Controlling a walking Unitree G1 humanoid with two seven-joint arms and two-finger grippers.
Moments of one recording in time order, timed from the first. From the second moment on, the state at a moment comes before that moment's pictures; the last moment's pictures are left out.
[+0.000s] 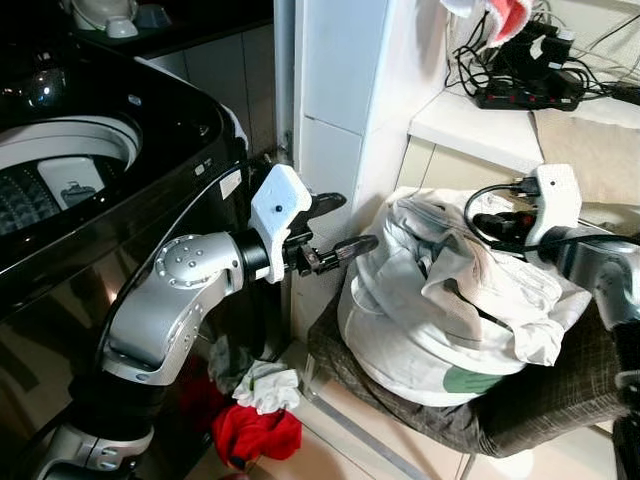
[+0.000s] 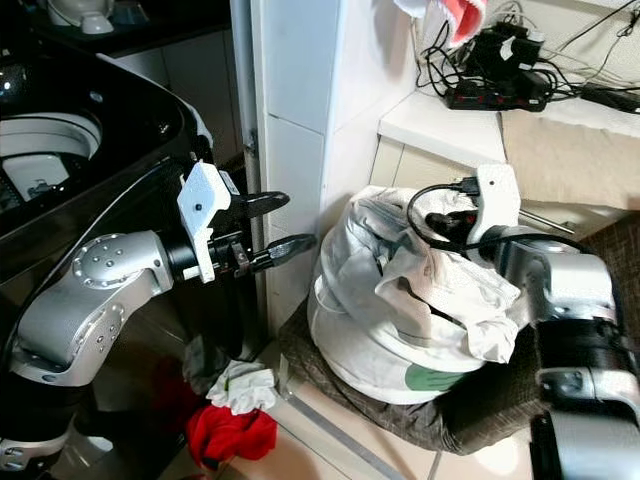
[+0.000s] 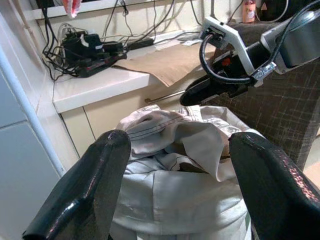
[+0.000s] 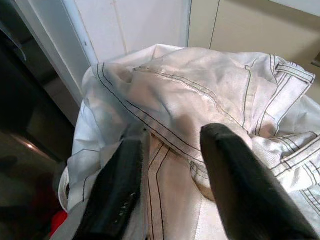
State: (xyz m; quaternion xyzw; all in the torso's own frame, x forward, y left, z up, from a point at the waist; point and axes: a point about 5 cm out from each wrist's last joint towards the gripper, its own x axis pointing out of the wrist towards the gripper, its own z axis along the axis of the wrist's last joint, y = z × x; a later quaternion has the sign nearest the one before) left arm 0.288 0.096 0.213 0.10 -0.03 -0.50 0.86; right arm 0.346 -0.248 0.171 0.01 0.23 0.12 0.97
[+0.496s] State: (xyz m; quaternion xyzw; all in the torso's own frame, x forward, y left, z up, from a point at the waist) left arm 0.280 0.096 0.208 0.11 0.00 -0.53 0.84; right arm 0.350 -0.238 0.148 -0.04 0.26 0.15 0.95
